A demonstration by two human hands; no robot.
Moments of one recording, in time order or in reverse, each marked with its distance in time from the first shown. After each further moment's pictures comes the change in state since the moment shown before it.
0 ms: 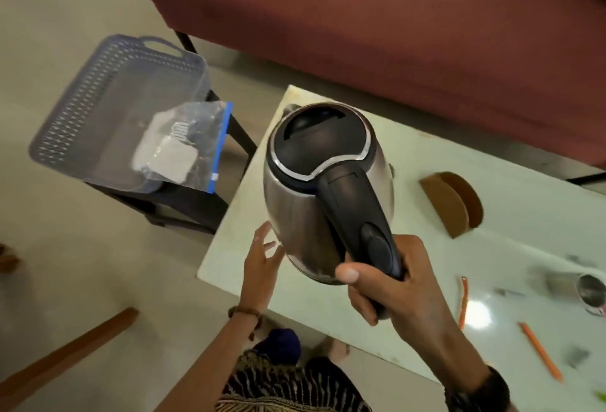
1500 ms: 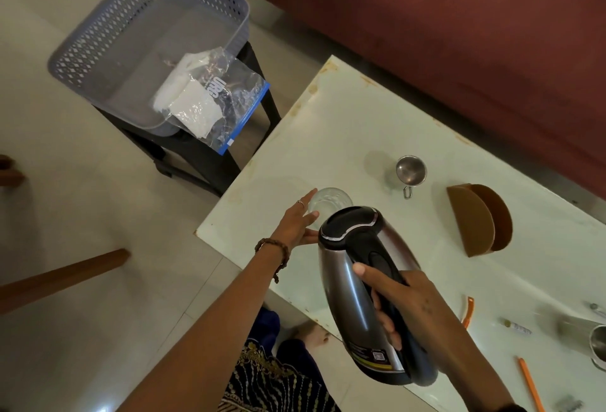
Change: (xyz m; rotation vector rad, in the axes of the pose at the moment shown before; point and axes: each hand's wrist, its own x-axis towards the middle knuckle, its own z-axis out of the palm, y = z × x) left_hand 0.054 -0.006 0.038 -0.346 -0.278 -0.261; right_hand -0.001 0.083 -0.037 -0.260 -0.082 0.615
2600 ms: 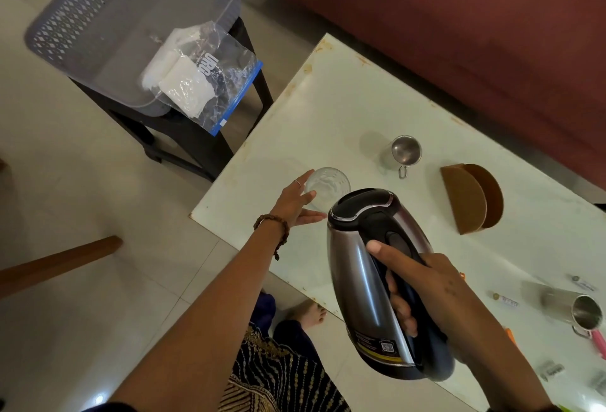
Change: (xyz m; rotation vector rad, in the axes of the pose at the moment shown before) left_hand 0.005 -0.003 -0.003 -0.112 -0.045 -0.033; right_hand -0.031 -0.013 -0.002 0.009 0.024 -0.002
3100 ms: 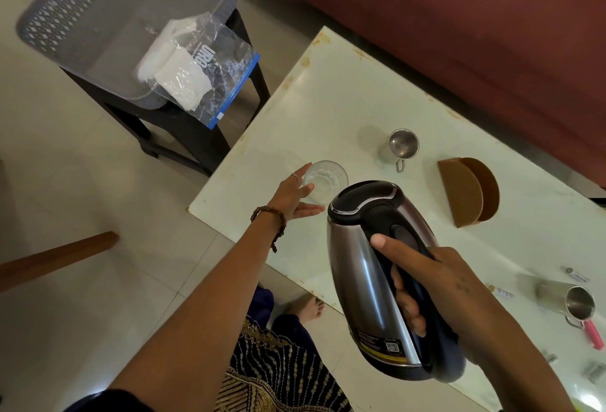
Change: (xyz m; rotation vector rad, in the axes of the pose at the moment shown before) left_hand -0.003 0.002 -0.001 -0.020 -0.030 -0.018; right_hand -0.013 -0.008 -0.001 -0.057 0.003 -0.005
